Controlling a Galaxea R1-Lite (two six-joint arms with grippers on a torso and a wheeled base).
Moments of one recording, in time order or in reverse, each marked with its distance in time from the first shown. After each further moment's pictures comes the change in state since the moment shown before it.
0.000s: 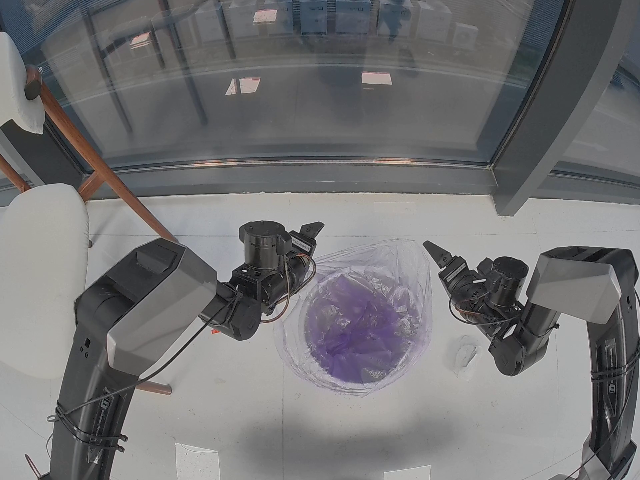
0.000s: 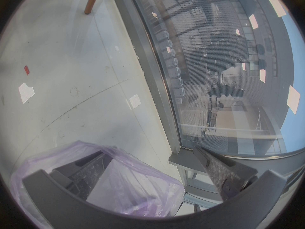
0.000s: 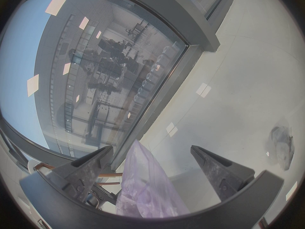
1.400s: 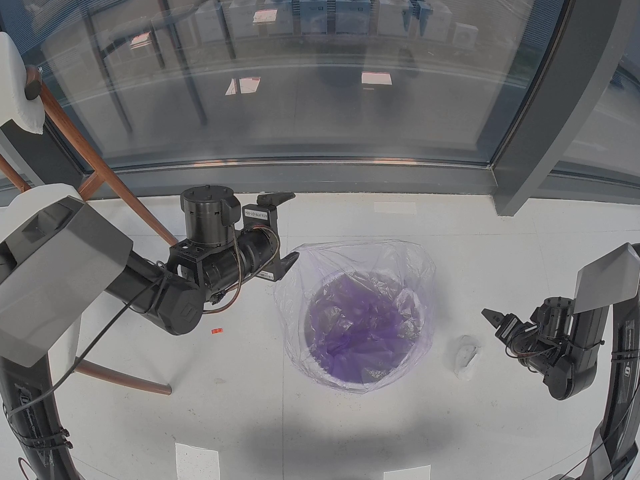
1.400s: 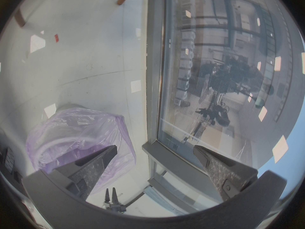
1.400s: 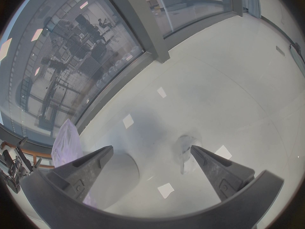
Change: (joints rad) left arm 0.010 -0.424 0.410 -0.012 -0.128 -0.288; right arm -0.261 -0.040 0.459 0.001 0.043 -0.291
